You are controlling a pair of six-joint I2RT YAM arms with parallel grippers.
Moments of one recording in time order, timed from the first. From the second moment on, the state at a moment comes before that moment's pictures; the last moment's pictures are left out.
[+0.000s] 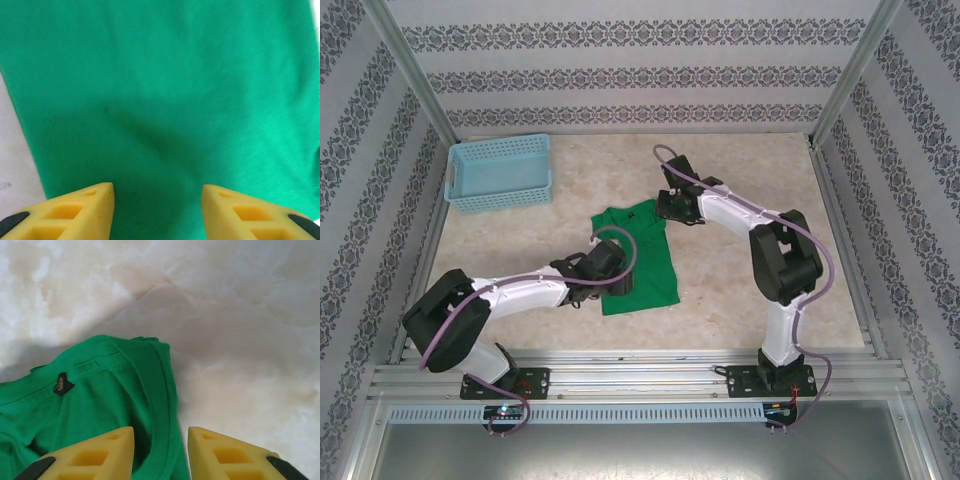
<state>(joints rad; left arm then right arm) -0.79 1.51 0.74 -0.23 -0.08 -0.75 0.45 1.98 1.47 -0.54 -0.02 0.60</state>
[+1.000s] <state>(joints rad) -0.85 1.44 0.63 -0.20 -0.13 -0.79 0.48 2.34 2.04 -0.84 0.05 0.48</state>
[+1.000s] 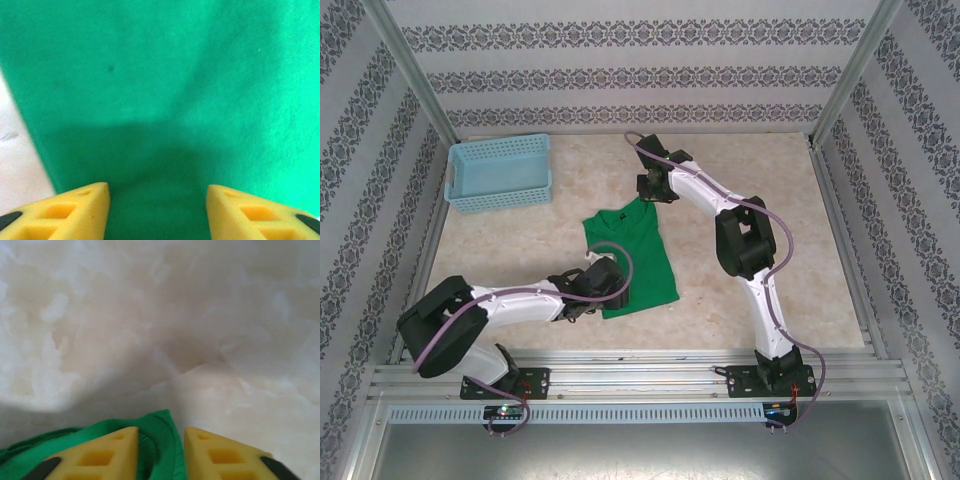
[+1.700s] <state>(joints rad) -0.38 1.69 0.94 -0.26 0.08 -0.71 0.43 1.95 1.38 -0.47 -0.21 0.49</state>
